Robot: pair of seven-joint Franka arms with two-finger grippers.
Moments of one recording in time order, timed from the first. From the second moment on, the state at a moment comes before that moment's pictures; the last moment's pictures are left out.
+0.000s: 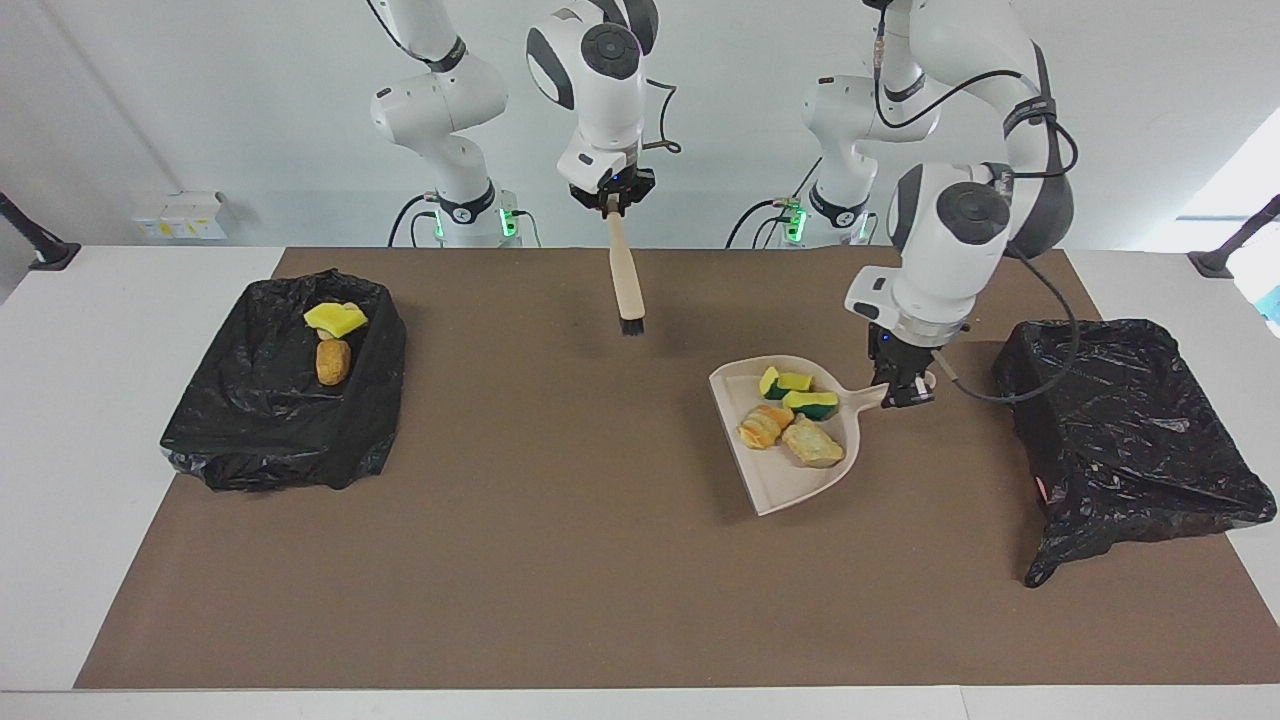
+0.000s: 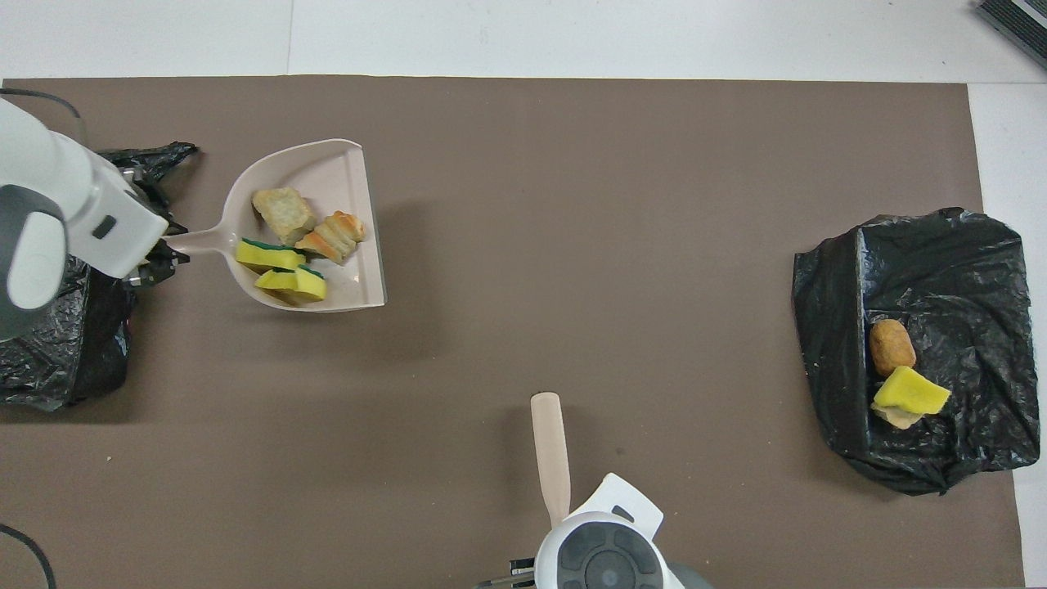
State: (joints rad) left arm -0.03 0.16 -0.03 -1.70 0.05 1.88 1.40; right arm 0.59 -0.24 0.24 -2.34 0.27 1.91 0.64
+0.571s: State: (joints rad) left arm 0.29 0.18 -0.02 -1.58 0.05 1.82 1.82; right arm 0.69 -0.17 0.24 -2.36 0.30 2.06 0.73
